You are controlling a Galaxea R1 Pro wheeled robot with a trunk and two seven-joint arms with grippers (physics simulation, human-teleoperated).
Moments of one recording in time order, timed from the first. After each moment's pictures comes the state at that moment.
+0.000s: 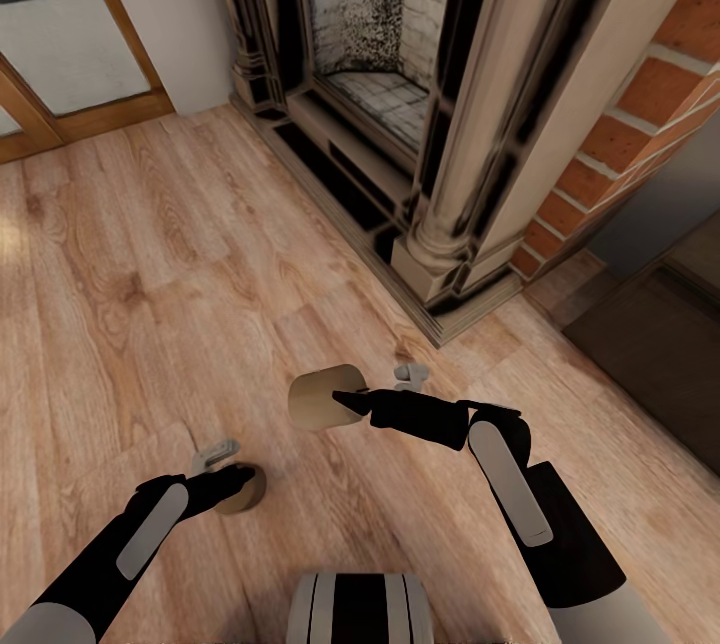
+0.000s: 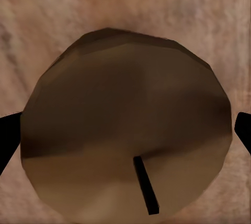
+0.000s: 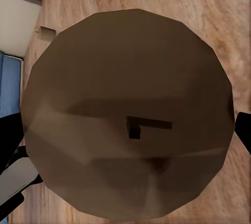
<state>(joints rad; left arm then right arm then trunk) -0.48 0.24 -0.24 -0.97 0.85 0.57 0.24 -0.53 0.00 0.30 -1.53 -0.76 0.87 0.20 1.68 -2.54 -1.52</state>
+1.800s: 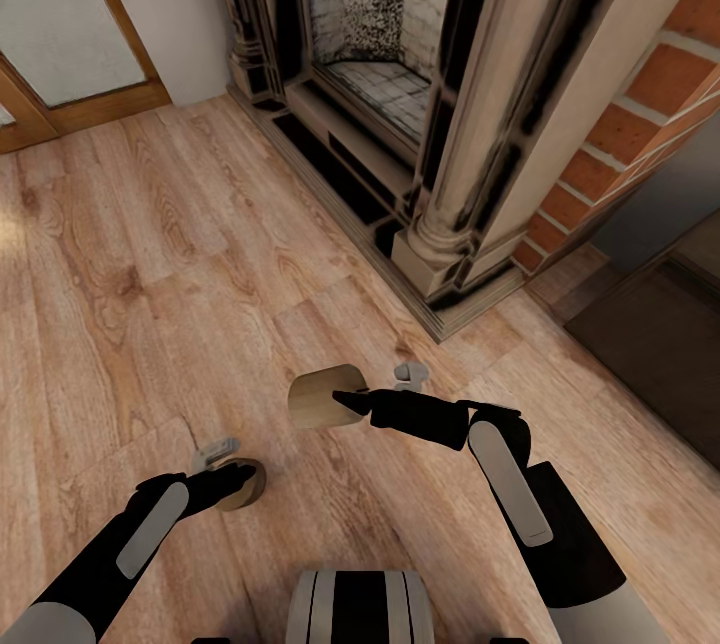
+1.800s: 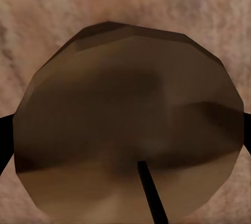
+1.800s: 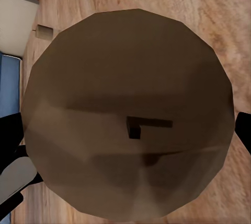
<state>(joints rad) -0.48 0.24 -0.24 -0.98 0.86 0.57 0.24 -0.53 0.00 0.30 -1.53 -0.76 0.87 0.20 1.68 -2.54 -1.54</state>
